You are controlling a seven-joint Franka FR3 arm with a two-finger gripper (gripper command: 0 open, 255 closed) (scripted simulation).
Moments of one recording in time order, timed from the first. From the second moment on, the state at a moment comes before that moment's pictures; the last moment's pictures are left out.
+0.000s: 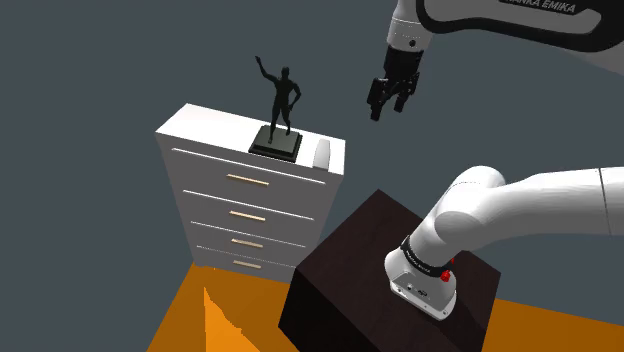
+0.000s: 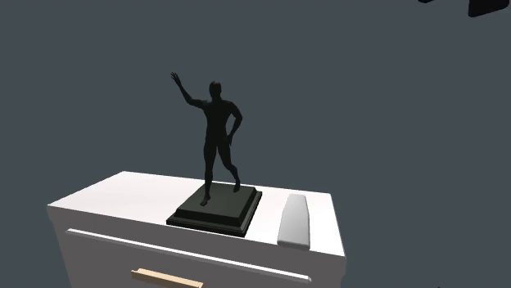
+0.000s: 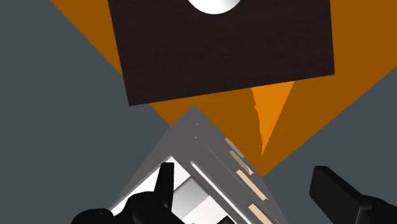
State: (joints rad) arm 0.00 -0.79 -0.06 -2.42 -0.10 1.52 0.16
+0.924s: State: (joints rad) arm 0.01 -0.36 -0.10 -2.16 -0.07 1.77 0.15
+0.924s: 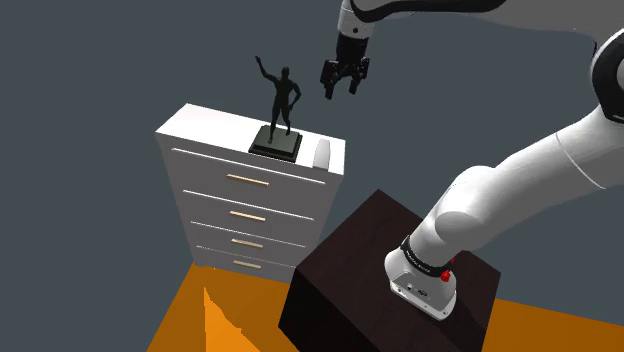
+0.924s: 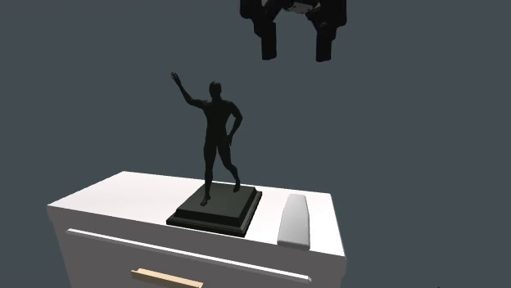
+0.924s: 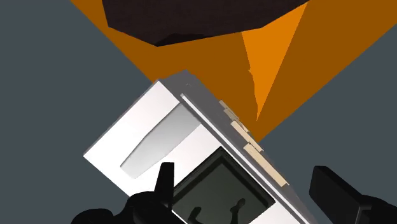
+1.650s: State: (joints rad) arm 0.01 0.03 -0.13 -1.77 -0.01 1.84 0.12
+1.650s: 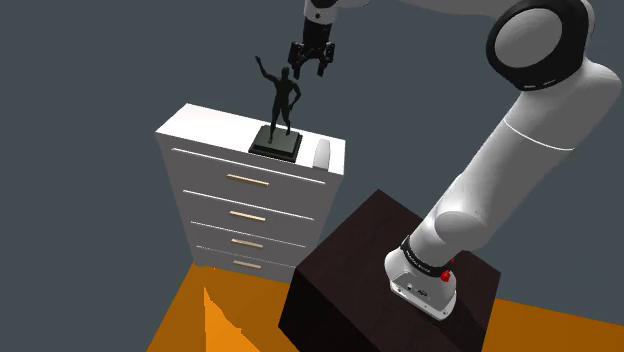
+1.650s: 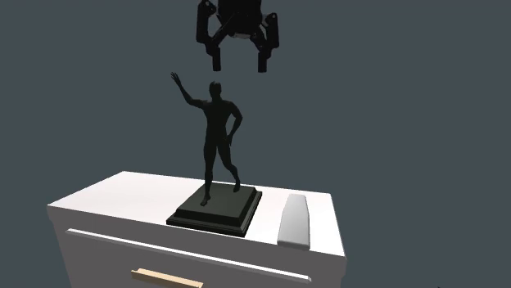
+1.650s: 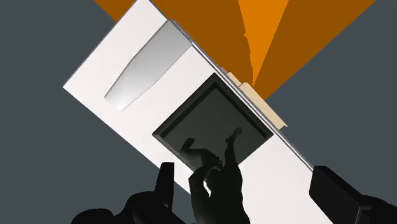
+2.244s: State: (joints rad) arm -0.02 0.37 -0.13 -1.34 0.05 1.79 0.10
